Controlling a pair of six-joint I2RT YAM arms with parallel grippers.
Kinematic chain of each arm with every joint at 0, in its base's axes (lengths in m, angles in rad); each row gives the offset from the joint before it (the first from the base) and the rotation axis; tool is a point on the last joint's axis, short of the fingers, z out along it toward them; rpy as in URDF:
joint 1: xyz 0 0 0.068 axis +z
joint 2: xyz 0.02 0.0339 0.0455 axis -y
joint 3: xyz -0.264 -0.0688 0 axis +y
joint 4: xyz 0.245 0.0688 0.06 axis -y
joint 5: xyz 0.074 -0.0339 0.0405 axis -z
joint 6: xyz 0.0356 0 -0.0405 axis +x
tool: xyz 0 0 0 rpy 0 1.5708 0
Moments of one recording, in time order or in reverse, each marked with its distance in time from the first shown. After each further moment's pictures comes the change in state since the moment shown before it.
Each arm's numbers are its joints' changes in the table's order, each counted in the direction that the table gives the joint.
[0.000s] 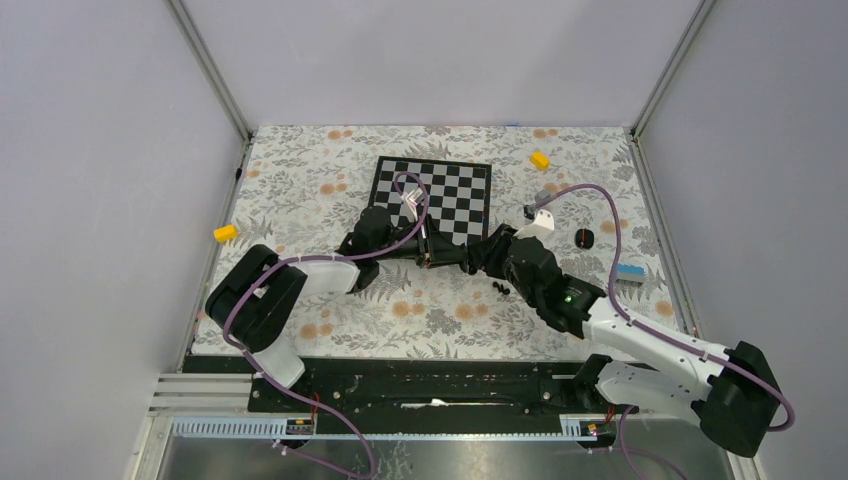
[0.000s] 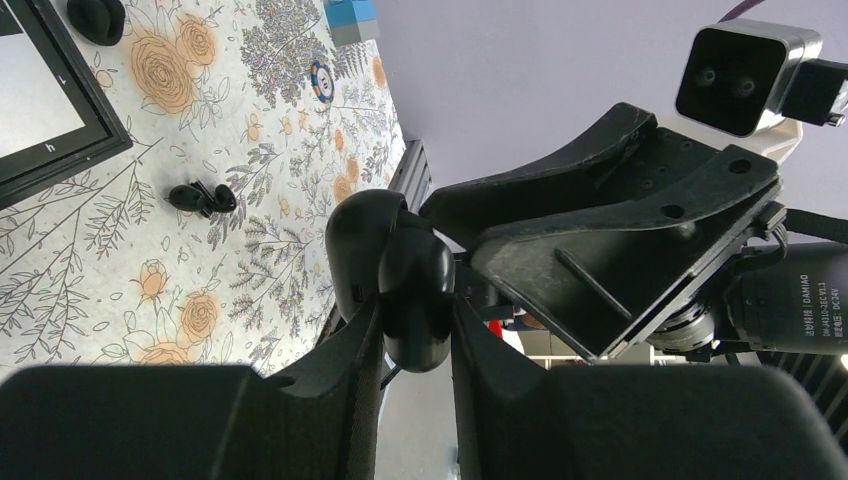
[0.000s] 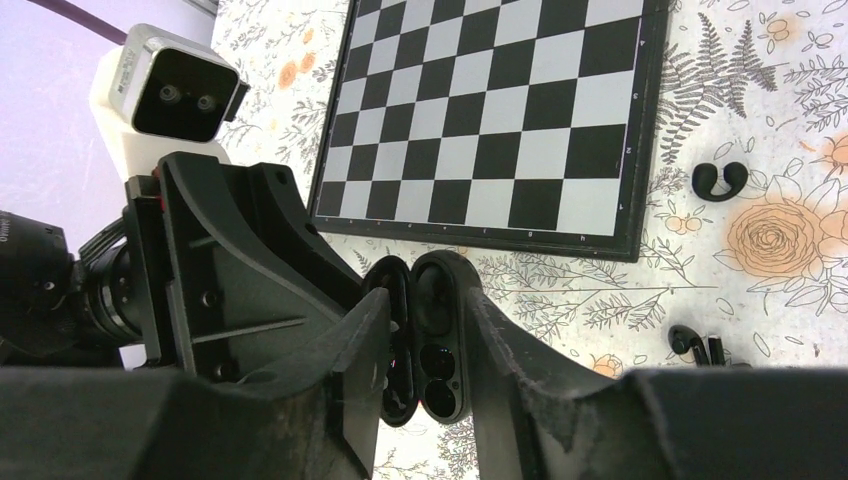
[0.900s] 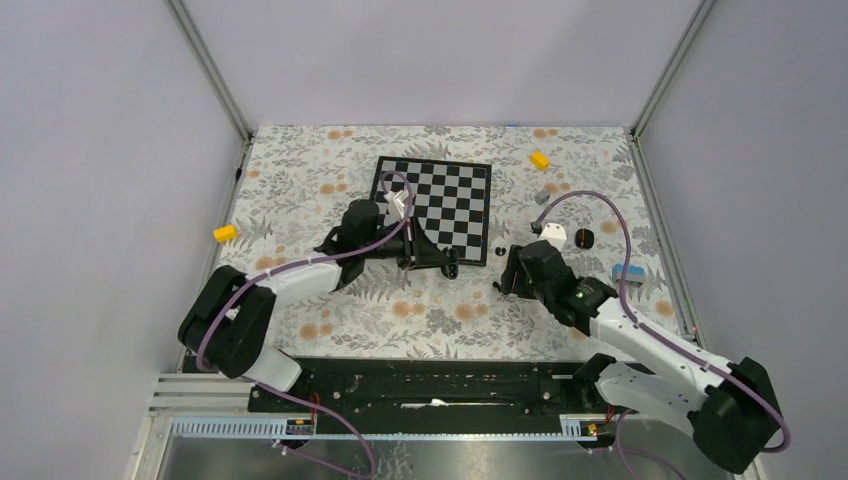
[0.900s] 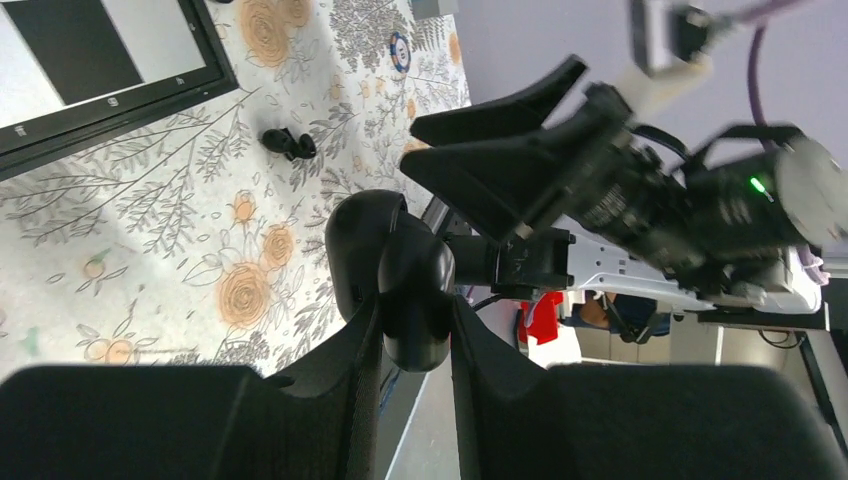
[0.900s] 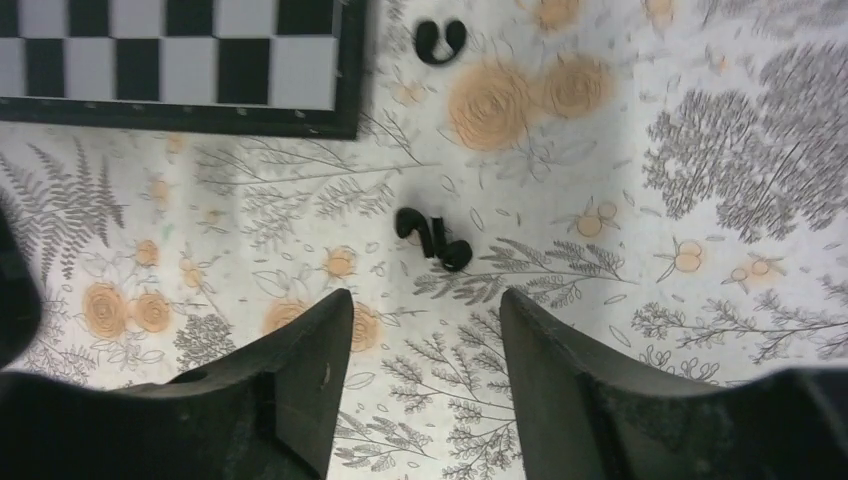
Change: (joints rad) left arm 0.062 0.152 -0.007 -0.374 0.011 0.210; right arm -0.113 0.058 0.034 -0.390 -0.068 -0.195
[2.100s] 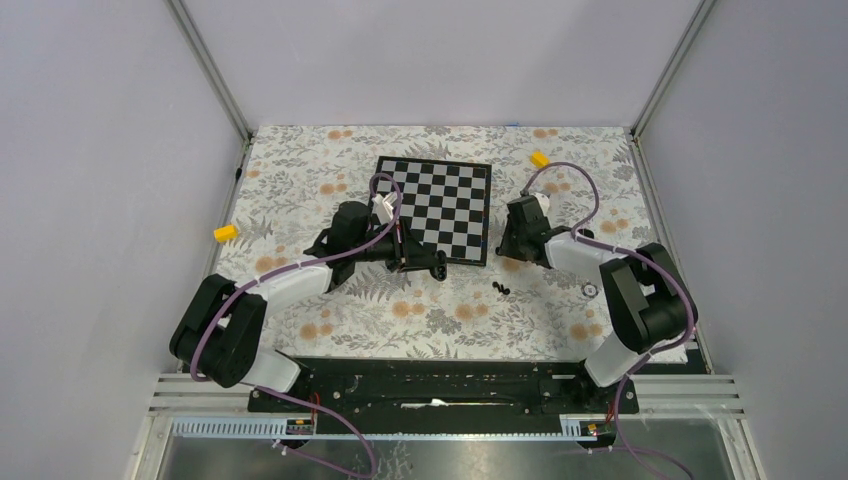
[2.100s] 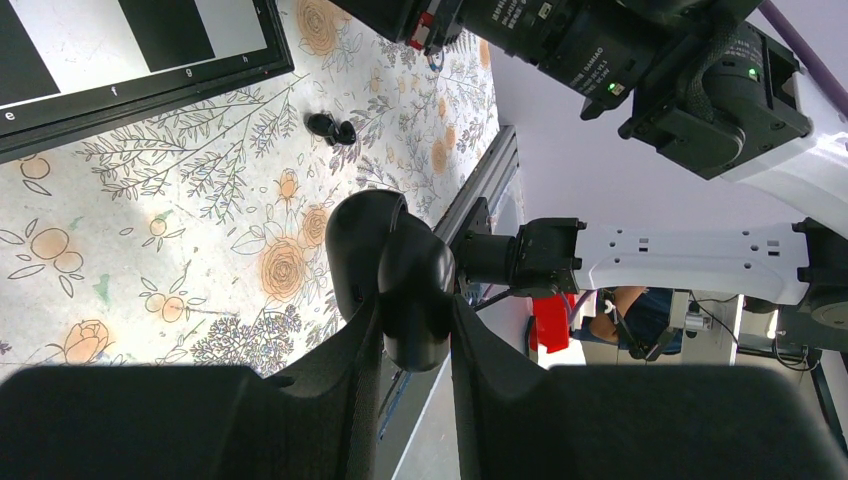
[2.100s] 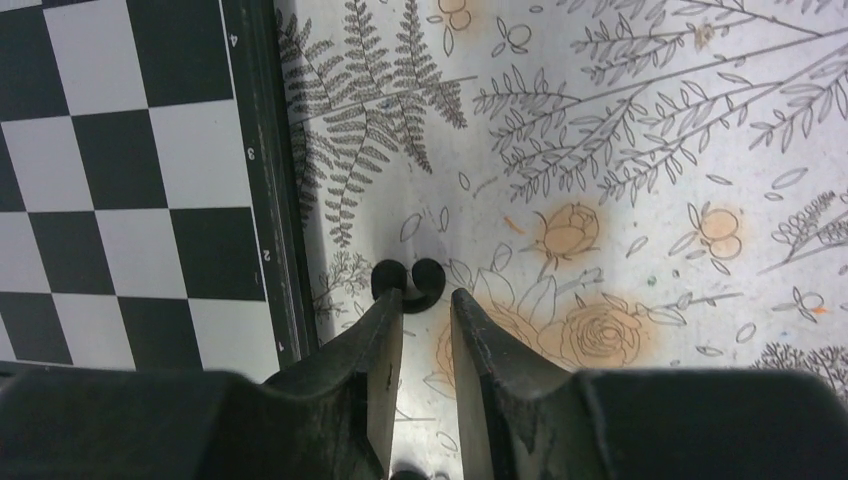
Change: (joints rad) left arm 0.062 0.076 0.036 -0.126 -0.003 0.063; right arm -0.317 -0.661 -0.227 0.292 -0.189 -0.057
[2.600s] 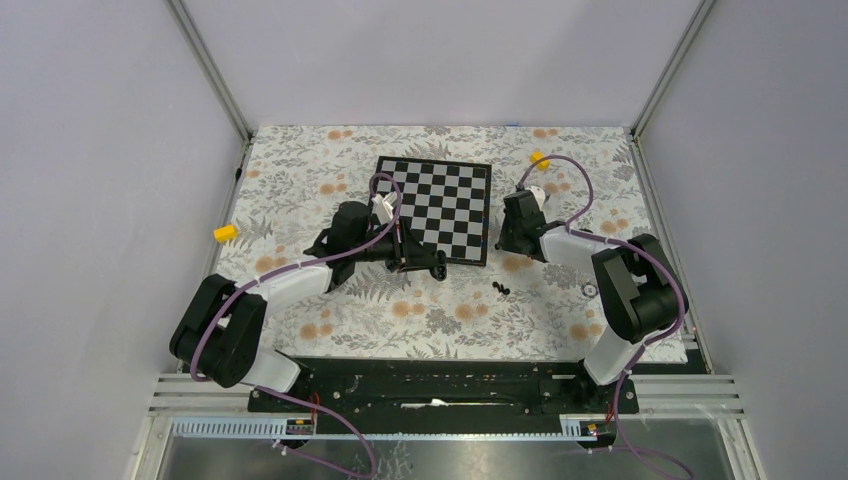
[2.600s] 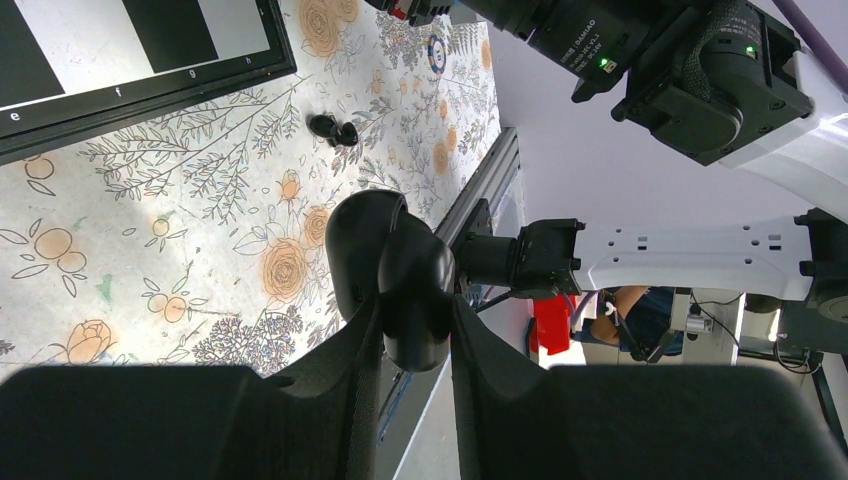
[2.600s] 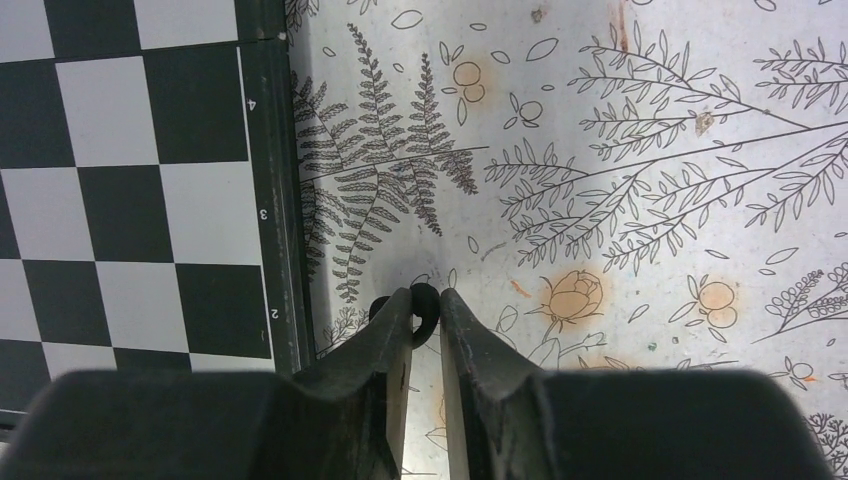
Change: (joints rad) left arm 0.000 0.000 0.000 -0.001 -0.005 0.000; right arm 0.000 -0.081 -0.064 0.044 0.033 -0.053
